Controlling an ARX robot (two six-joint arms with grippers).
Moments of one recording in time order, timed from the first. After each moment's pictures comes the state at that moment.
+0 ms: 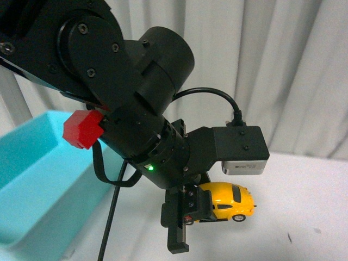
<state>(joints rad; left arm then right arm) -0.37 1.84 1.11 -0.27 0.32 0.98 0.00 0.00 0.01 0.00 0.00 -0.01</state>
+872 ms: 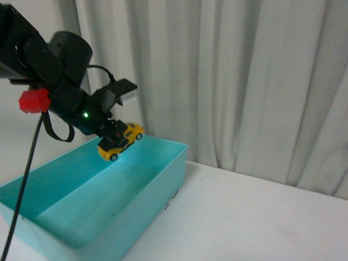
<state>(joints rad) 0.27 1.86 1.16 -0.12 0.15 0.58 0.00 0.00 0.01 0.00 0.00 -0.01</state>
